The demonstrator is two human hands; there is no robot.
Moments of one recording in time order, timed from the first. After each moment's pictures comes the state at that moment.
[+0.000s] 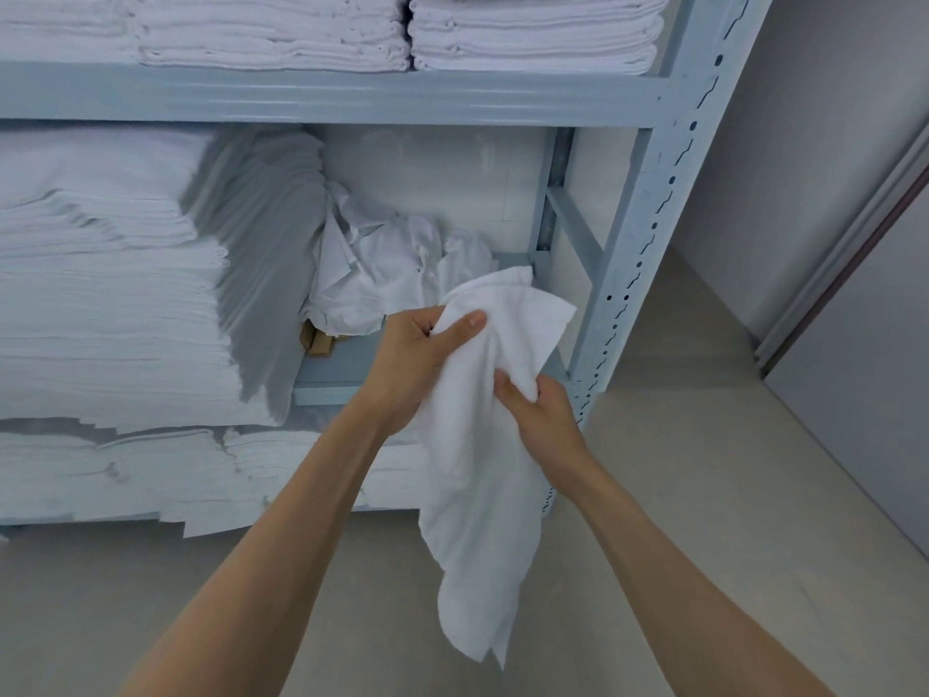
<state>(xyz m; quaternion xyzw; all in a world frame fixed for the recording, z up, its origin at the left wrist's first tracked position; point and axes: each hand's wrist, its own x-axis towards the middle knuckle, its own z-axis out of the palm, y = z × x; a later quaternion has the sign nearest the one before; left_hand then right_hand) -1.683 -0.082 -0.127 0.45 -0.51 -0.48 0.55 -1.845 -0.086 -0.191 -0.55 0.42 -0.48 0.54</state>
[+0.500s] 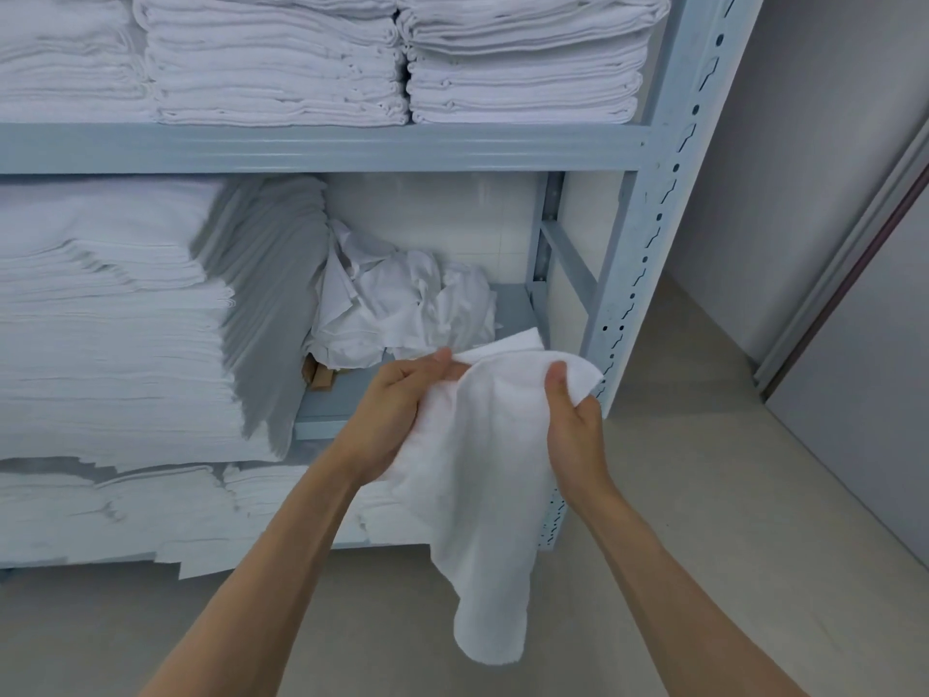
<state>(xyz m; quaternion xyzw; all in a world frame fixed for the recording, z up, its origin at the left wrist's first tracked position) -1.660 -0.078 -0.134 0.43 -0.53 -0.54 0.50 -1.849 -0.091 -0.169 -0.46 0.47 -0.59 0.47</state>
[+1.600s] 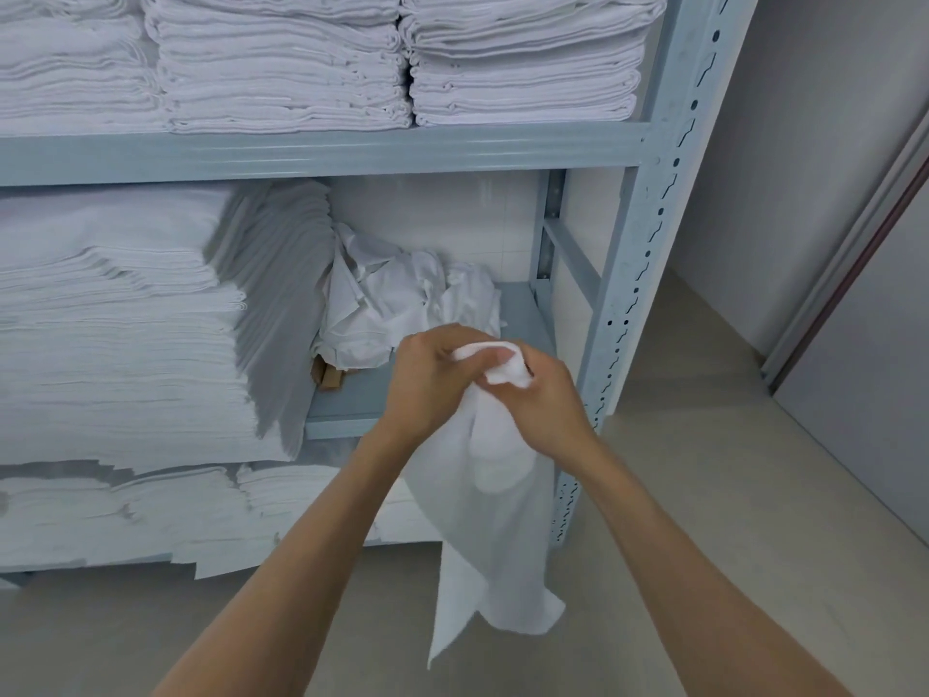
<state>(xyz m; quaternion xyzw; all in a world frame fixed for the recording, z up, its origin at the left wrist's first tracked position) -1.686 -0.086 -0.114 0.49 -0.66 -0.23 0.52 -1.830 -0.094 -0.135 -0.66 0.45 -0.46 0.39</state>
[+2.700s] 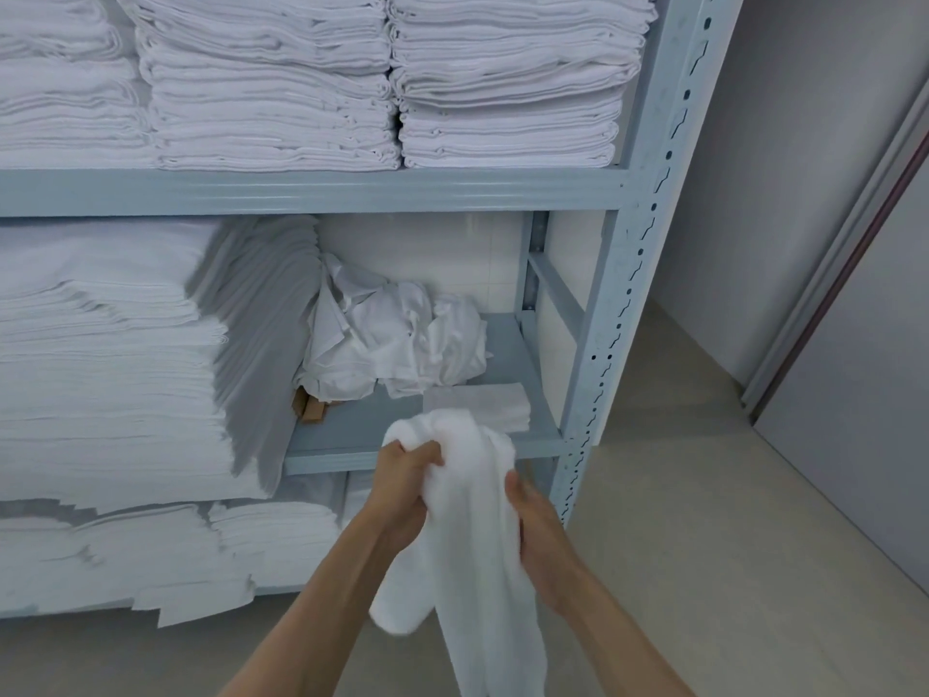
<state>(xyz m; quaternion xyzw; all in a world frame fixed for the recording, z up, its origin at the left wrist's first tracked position) -1.683 -0.088 -0.190 0.51 -0.25 -0.59 0.57 -1.848 -0.068 -0.228 -0.44 0.44 -0.42 0.66</state>
